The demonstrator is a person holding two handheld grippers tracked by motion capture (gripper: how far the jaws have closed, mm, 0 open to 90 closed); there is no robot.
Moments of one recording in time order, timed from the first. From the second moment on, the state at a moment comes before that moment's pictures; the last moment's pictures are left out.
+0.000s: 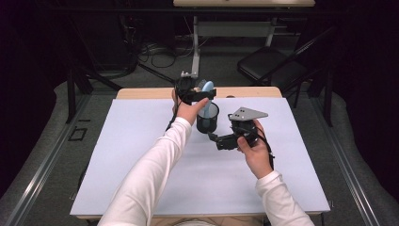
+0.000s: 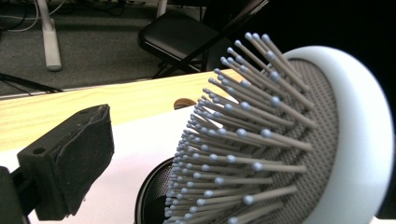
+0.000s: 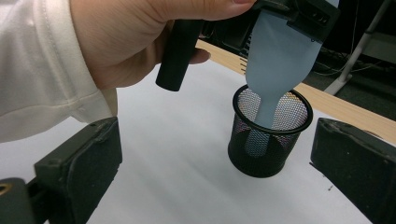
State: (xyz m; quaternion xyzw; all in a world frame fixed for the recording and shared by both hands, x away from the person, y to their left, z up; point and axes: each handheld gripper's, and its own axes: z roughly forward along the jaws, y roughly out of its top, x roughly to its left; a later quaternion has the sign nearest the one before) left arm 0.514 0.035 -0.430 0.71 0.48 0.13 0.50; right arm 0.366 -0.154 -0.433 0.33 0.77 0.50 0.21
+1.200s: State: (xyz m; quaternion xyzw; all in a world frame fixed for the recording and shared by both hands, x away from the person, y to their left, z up) left arm 0.511 0.030 -0.430 0.72 0.46 0.13 0.50; right arm 0.366 -0.154 -0.433 0.33 0.77 0.50 0.21
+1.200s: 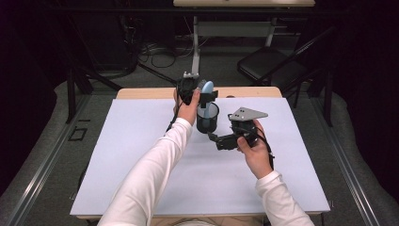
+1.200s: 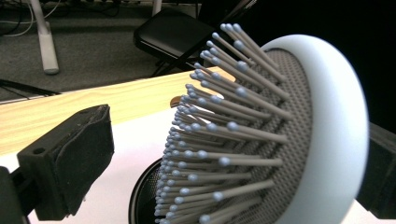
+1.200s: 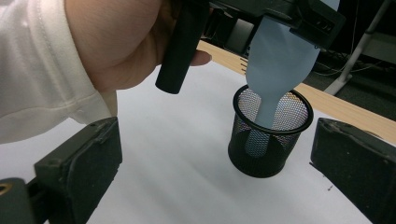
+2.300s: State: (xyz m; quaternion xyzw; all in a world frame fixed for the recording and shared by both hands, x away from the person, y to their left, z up) left arm 0.504 0.040 -0.405 0.74 0.43 0.14 0.51; right arm 0.367 -0.153 -0.435 0.33 0.77 0.50 0.20
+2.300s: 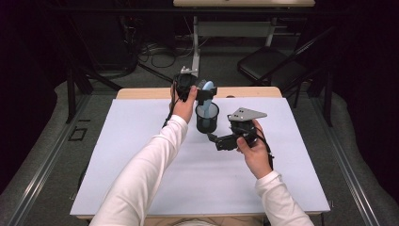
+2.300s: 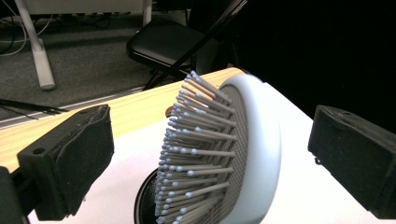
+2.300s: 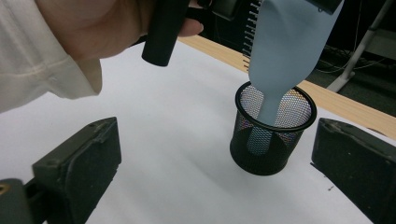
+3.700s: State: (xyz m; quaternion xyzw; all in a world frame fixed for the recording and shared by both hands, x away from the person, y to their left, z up) left arm 0.495 0.052 -0.383 0.76 0.40 0.13 0.50; right arm 0.367 -0.156 -0.434 0.34 0.77 0.50 0.20
